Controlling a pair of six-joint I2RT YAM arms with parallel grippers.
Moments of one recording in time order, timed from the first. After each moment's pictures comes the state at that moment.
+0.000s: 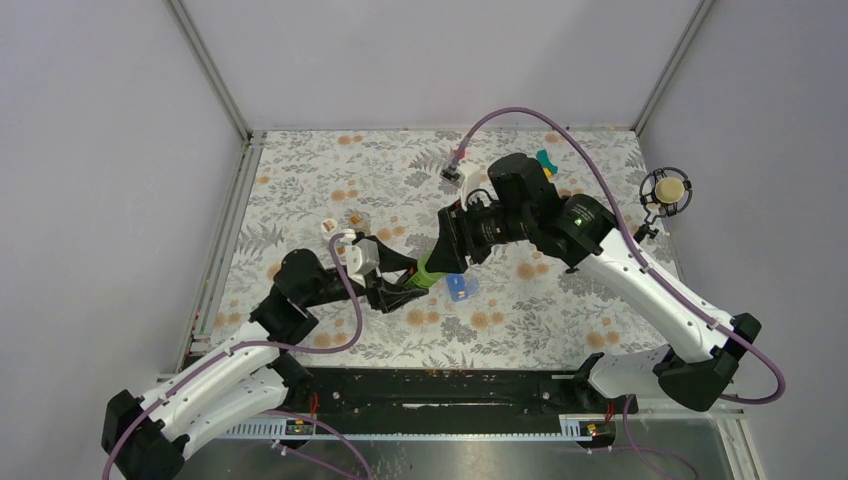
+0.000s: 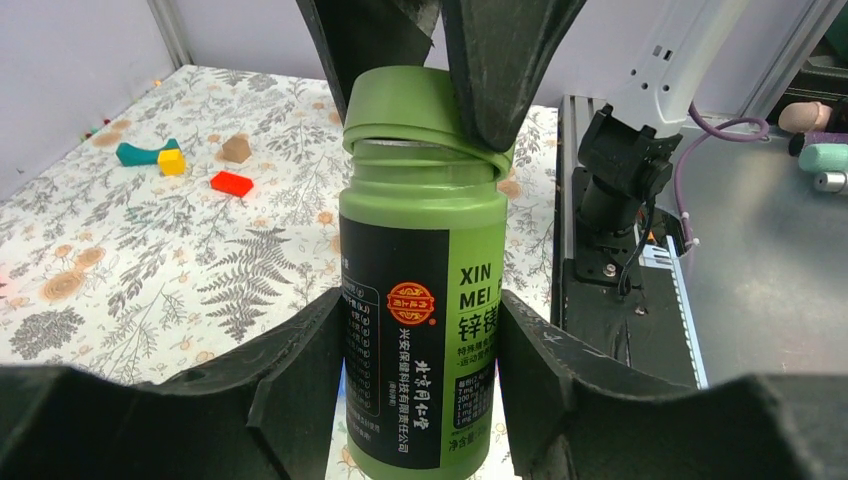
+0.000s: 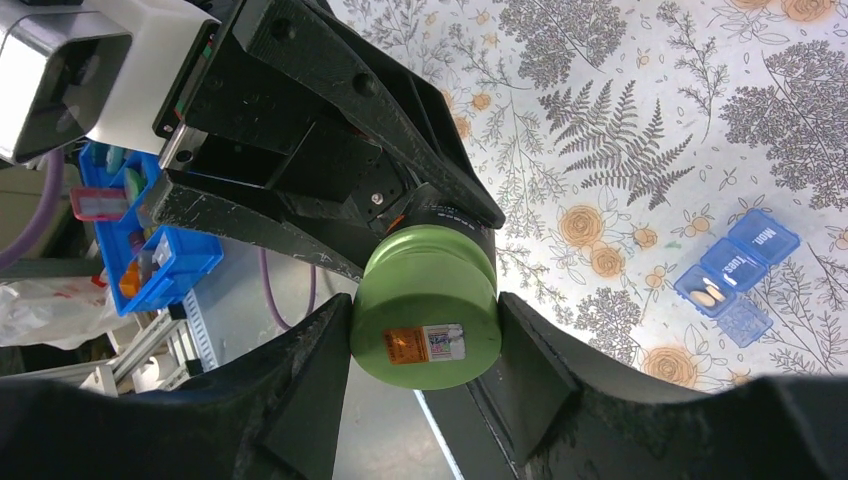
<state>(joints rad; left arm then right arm) -0.70 0.75 0.51 0.33 0.67 -0.05 0.82 1.32 1.51 -0.82 -0.48 0.33</state>
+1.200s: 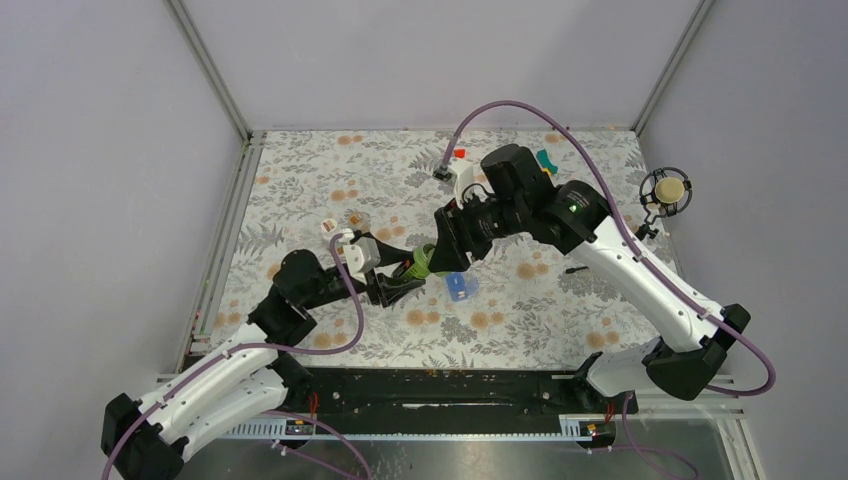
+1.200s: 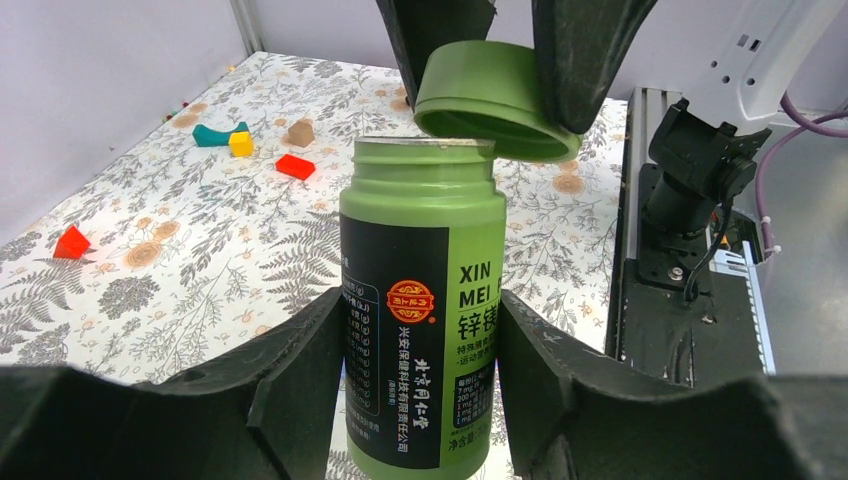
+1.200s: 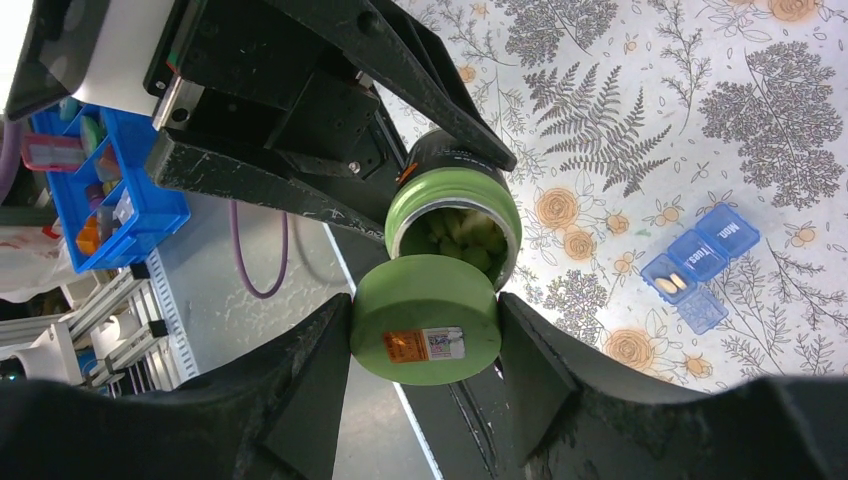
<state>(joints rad) -0.70 0.73 0.51 0.28 0.55 0.01 0.81 1.39 1.62 -0.96 -0.50 0.19</state>
